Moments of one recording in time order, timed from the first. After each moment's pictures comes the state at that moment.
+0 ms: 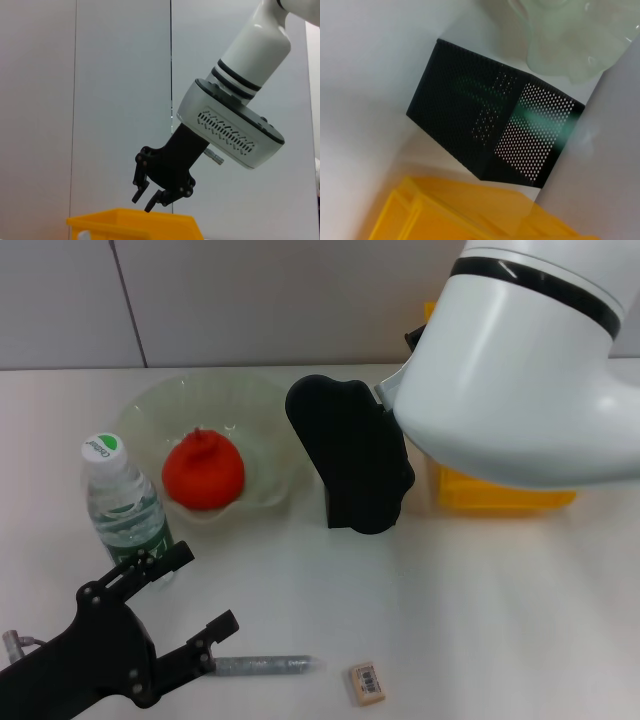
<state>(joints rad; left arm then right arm) -0.21 -2.07 0.91 0.28 1.43 1.77 -0.59 0.99 2.09 1.08 1.38 -0.05 -1.51 2.21</state>
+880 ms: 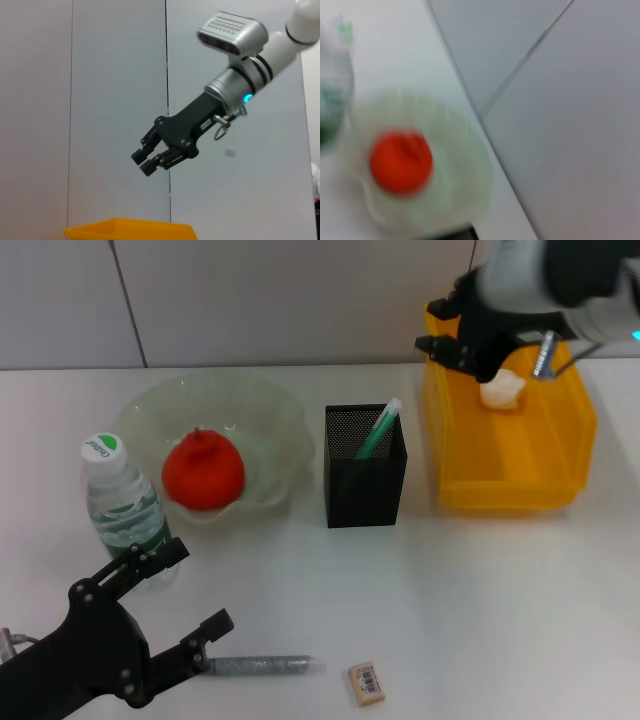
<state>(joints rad) -0.21 -2.06 0.90 0.28 1.43 1.80 -0.59 0.58 2.08 1.73 1.78 0.55 -1.32 2.16</state>
